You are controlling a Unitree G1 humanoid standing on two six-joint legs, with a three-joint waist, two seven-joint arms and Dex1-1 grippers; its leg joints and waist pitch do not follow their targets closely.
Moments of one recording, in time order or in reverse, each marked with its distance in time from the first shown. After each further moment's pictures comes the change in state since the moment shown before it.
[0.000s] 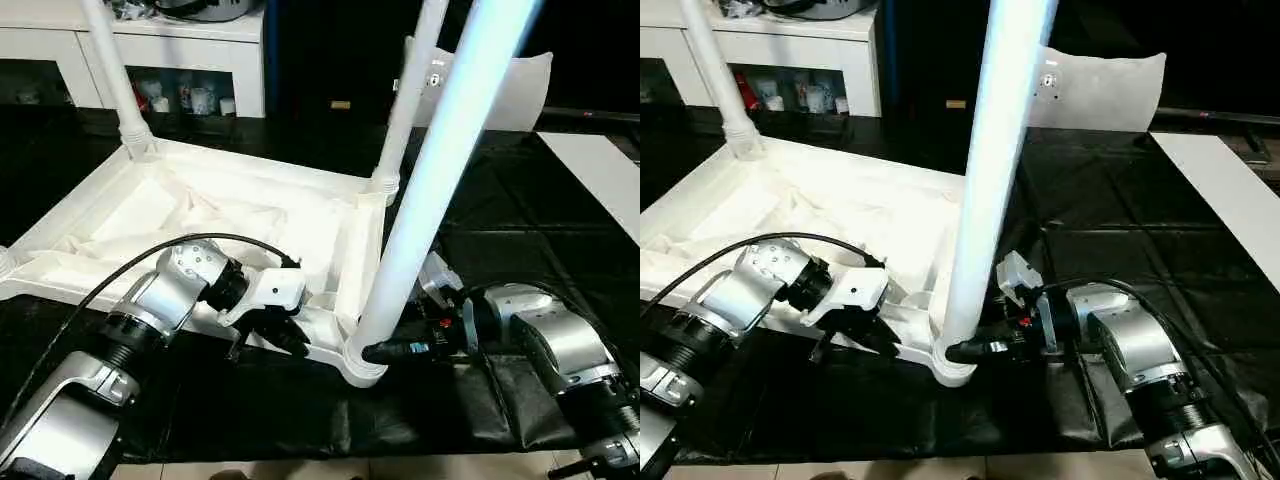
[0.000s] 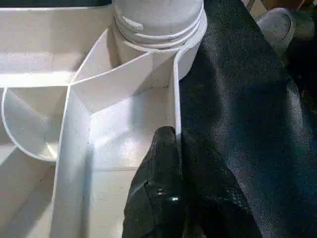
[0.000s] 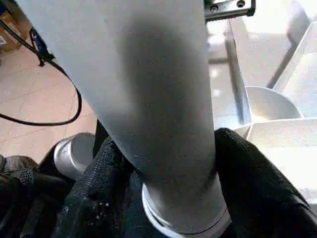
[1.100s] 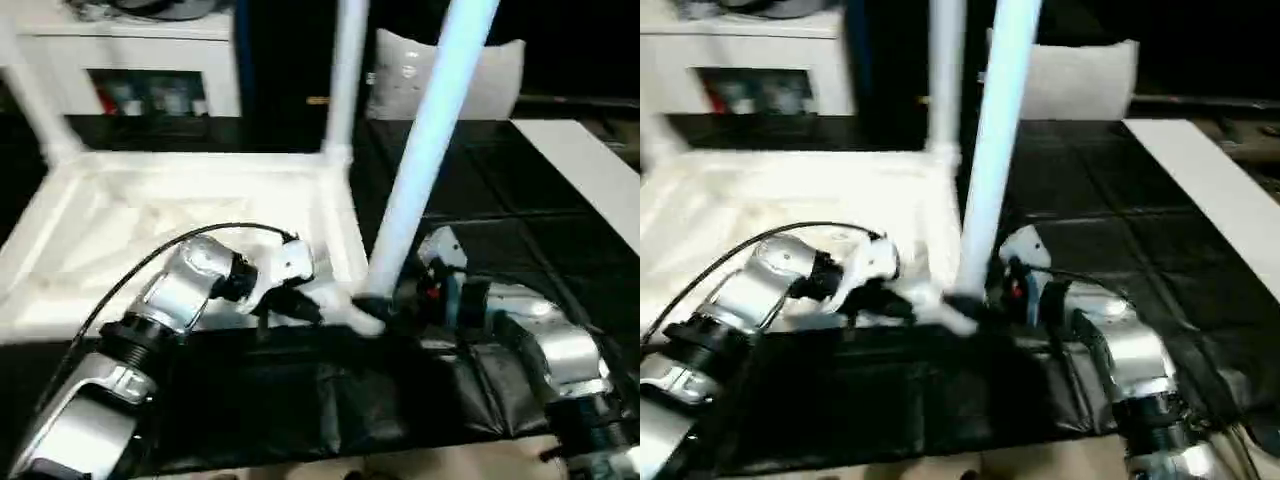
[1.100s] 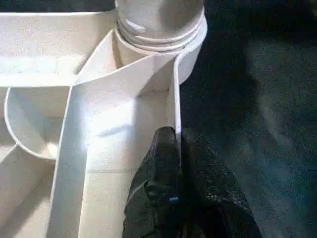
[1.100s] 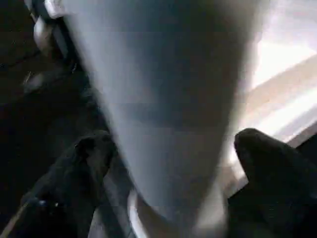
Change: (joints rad) left arm 0.002 -0.050 0.053 0.000 0.010 0.146 0.171; right arm 0.045 0.050 -0.105 -0.073 -0.070 0.005 -0.324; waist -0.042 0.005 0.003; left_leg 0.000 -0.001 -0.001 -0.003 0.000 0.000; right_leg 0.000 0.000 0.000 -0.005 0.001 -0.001
